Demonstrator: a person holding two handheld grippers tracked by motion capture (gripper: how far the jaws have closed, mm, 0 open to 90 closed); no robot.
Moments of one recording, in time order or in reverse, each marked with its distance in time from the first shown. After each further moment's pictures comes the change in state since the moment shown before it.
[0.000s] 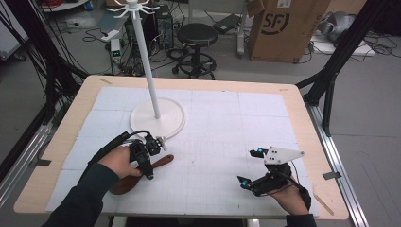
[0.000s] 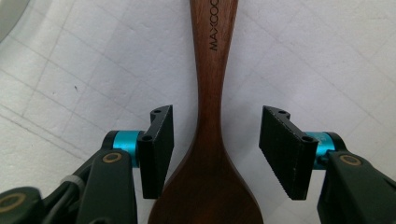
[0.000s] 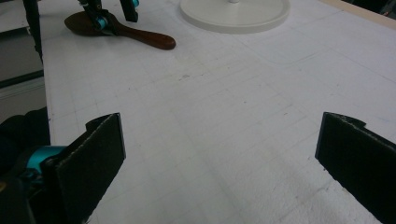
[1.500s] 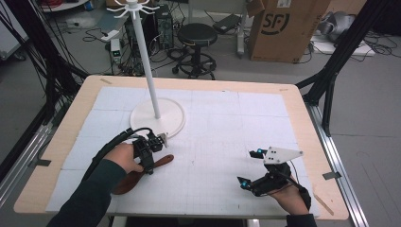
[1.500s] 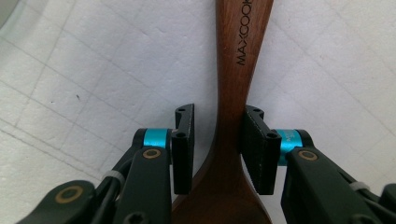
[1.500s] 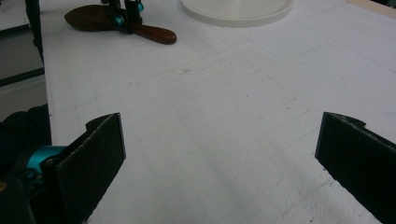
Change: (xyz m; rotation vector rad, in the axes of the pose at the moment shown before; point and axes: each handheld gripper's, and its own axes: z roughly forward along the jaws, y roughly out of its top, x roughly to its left) left arm 0.014 0.012 0.011 0.064 -0.038 -0.038; right arm -0.001 -0.002 0.002 0.022 0.012 0.012
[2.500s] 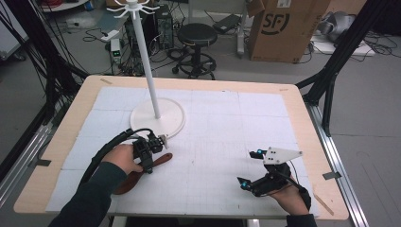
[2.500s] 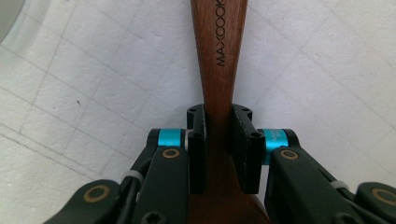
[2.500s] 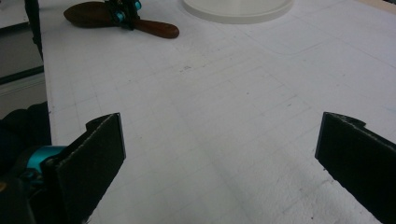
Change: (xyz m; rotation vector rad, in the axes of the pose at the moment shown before) left arm -0.003 -0.002 0.000 -0.023 0.018 0.040; right arm 0.000 -0.001 0.001 0.006 -0.002 0.000
